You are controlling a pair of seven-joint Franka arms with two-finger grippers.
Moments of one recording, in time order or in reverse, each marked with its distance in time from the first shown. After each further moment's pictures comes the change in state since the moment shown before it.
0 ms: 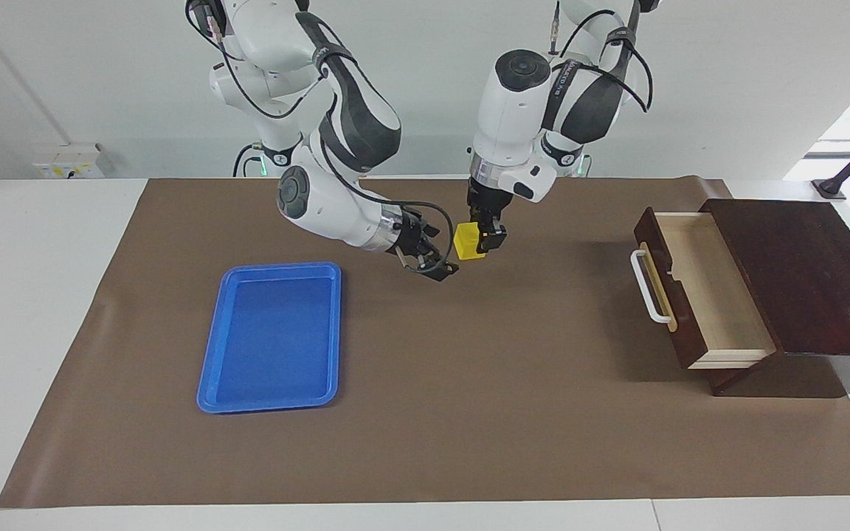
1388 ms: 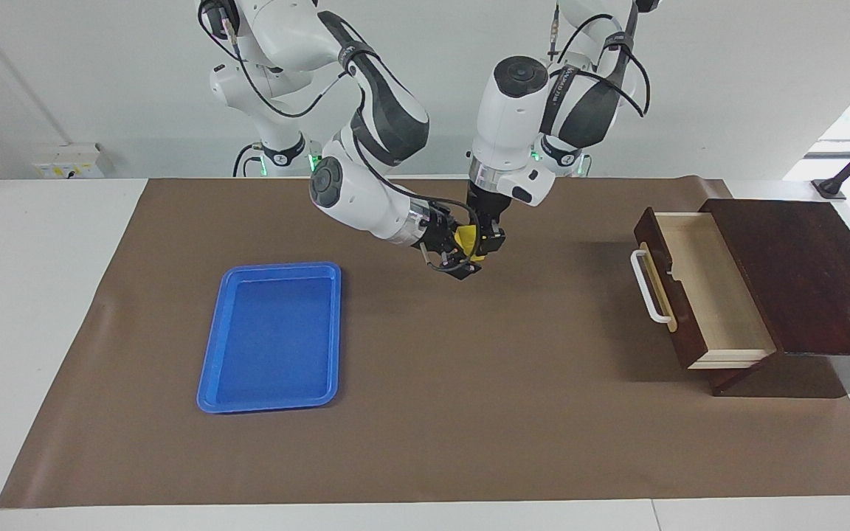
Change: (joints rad) left arm -0.001 0.000 0.000 -0.021 0.000 0.020 0.000; right arm 0.075 0.013 -0.004 -0.002 0.031 0.093 0.127
